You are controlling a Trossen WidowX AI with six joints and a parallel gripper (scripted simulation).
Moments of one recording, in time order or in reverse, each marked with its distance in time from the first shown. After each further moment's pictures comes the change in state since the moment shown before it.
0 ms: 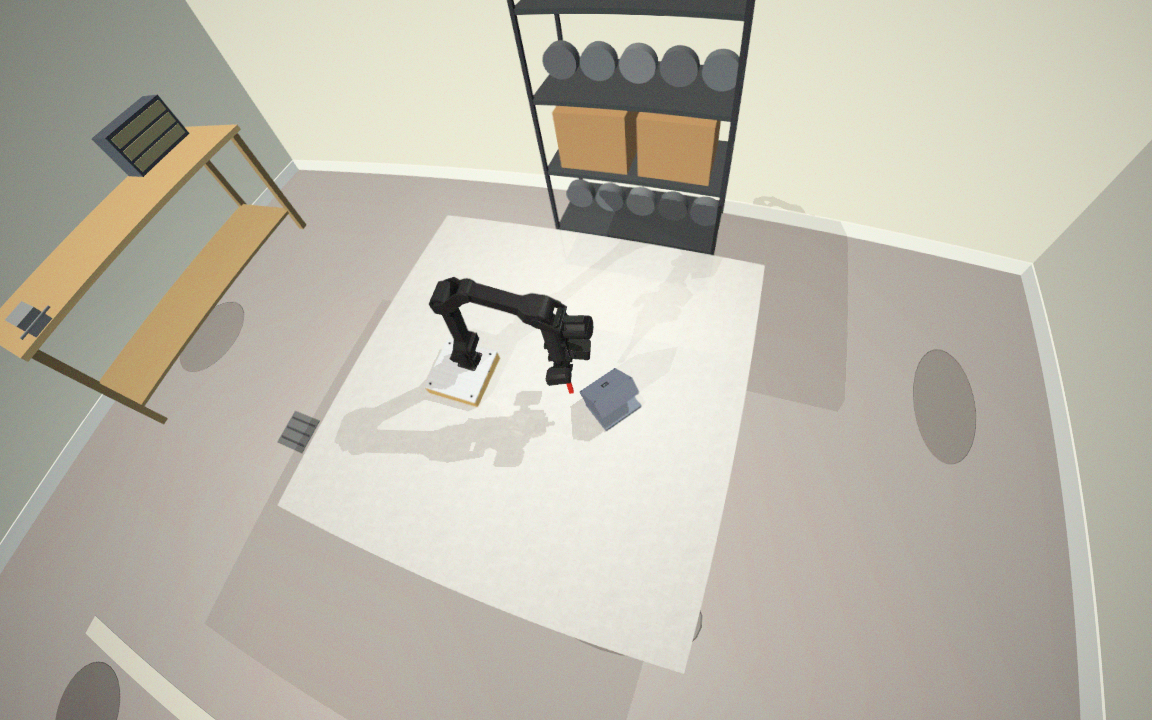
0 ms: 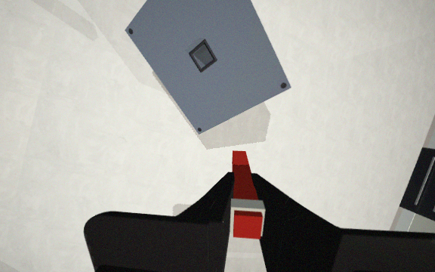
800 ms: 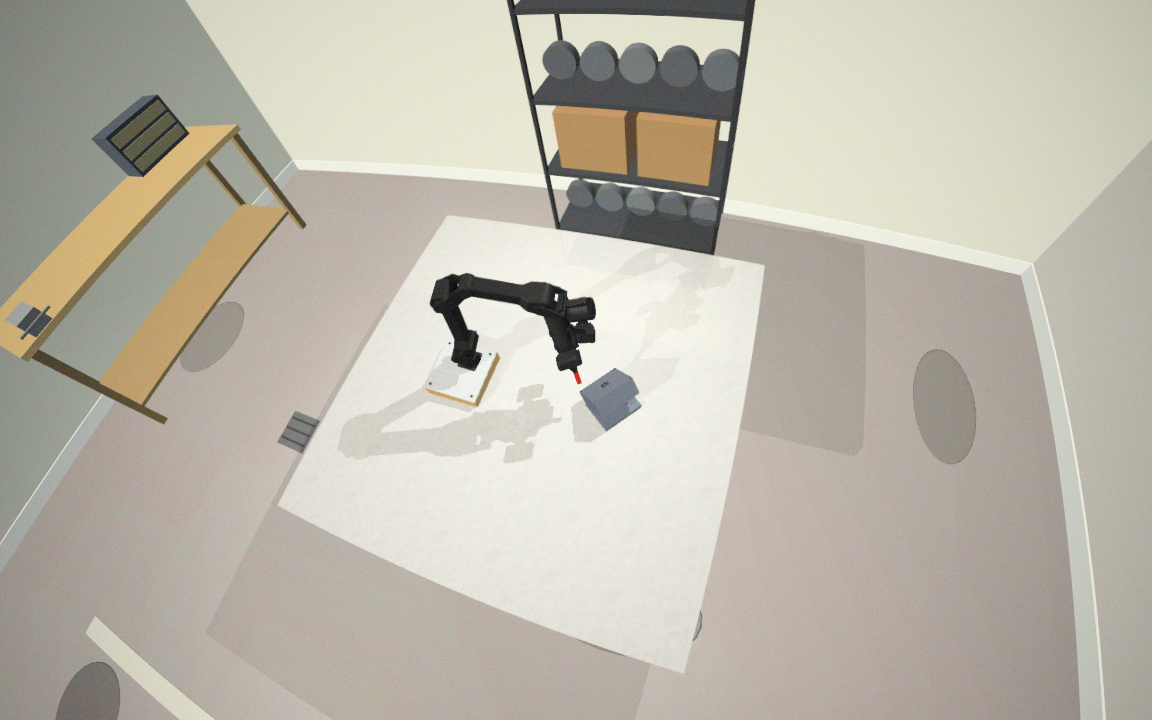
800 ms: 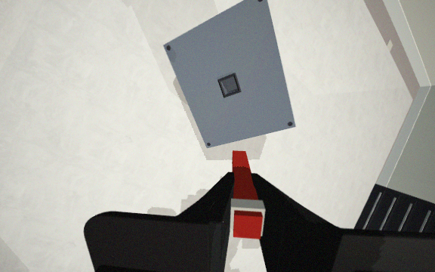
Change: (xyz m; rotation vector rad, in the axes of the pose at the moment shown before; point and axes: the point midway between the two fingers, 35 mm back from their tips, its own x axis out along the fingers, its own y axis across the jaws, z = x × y) arm -0.017 0.022 0.020 -0.199 -0.068 -0.080
